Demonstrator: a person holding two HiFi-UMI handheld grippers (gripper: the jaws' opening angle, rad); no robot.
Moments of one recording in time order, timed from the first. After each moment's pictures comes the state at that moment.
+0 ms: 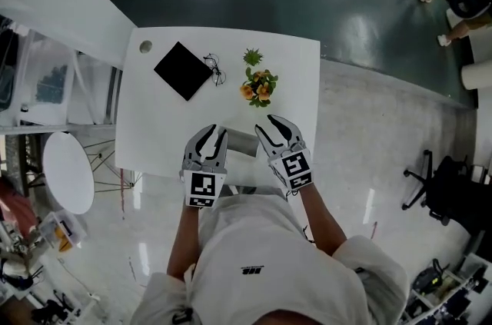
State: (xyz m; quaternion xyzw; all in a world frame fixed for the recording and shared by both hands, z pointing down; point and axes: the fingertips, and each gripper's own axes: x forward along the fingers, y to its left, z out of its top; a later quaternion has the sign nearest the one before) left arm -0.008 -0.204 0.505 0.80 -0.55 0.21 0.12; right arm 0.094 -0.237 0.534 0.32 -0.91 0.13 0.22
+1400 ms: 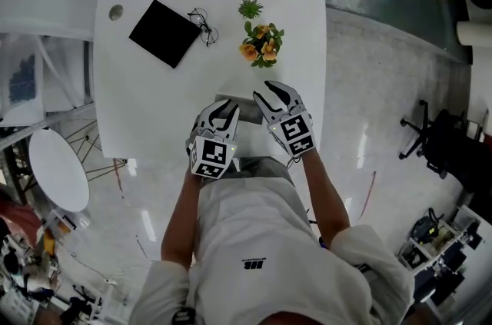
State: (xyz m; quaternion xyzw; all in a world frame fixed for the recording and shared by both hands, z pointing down) left arm 0.019 -0.189 0.638 0.85 -0.42 0.25 0.19; right arm 0.079 -0.233 0.638 0.32 -0.88 0.17 0.31
